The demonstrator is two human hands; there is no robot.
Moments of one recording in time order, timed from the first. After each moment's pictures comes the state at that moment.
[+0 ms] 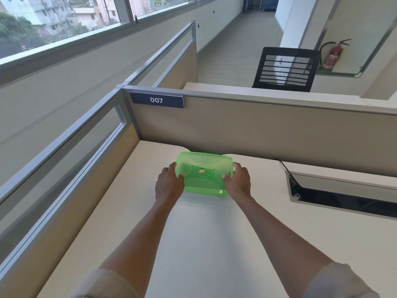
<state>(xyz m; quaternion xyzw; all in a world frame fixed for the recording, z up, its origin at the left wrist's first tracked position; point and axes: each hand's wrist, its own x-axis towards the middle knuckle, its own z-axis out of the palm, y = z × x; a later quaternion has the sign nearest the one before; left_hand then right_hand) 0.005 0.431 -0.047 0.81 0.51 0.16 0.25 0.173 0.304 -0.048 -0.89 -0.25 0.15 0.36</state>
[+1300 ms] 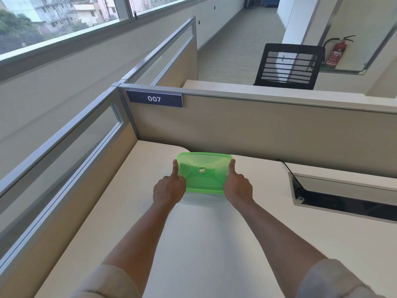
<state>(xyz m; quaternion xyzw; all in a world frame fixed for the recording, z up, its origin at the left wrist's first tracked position) 0.013 0.439 -0.056 0.84 0.51 0.03 0.16 0.177 0.311 -0.058 -0.93 -0.32 0.11 0.16</state>
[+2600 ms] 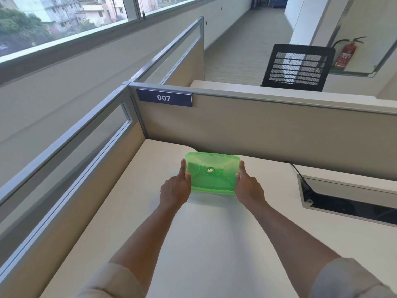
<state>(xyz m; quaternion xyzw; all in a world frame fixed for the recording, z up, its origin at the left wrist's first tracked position) 0.007 0.440 -0.062 0.85 0.49 0.07 0.18 0.188 0.306 -0.072 -0.91 -0.32 0.14 0.20</state>
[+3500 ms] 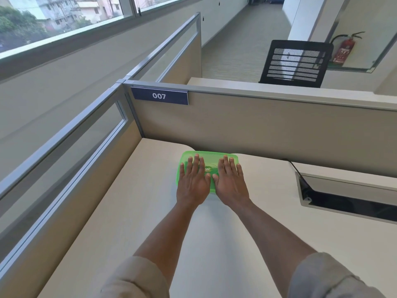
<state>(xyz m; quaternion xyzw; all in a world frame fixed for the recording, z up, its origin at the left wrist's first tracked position) 0.054 0.416 -0.078 0.92 0.38 0.08 0.07 0.162 0.330 -0.076 -0.86 -0.49 0.01 0.09</state>
